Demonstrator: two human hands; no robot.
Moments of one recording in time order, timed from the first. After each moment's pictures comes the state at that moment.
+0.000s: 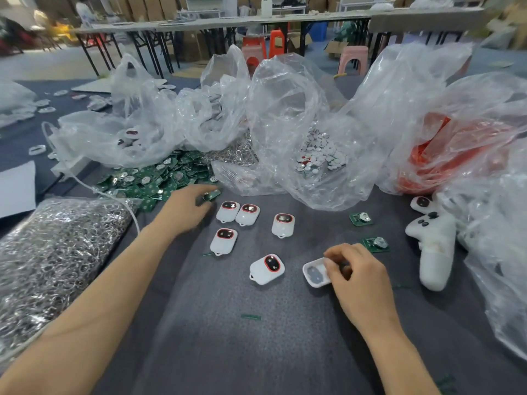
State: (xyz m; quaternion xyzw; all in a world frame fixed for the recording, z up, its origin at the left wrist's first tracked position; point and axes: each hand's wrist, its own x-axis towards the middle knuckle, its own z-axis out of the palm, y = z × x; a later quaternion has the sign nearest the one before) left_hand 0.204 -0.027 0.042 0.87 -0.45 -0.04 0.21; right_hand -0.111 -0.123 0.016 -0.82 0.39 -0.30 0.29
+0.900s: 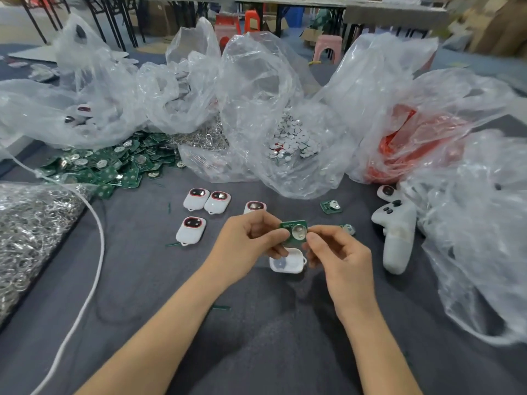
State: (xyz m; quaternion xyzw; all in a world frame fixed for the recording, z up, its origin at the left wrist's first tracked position) left_hand 0.025 -0.050 0.043 0.58 -0.39 -0.36 0.61; right_hand -0.117 -0.120 0.033 -0.62 0.33 -0.42 0.58
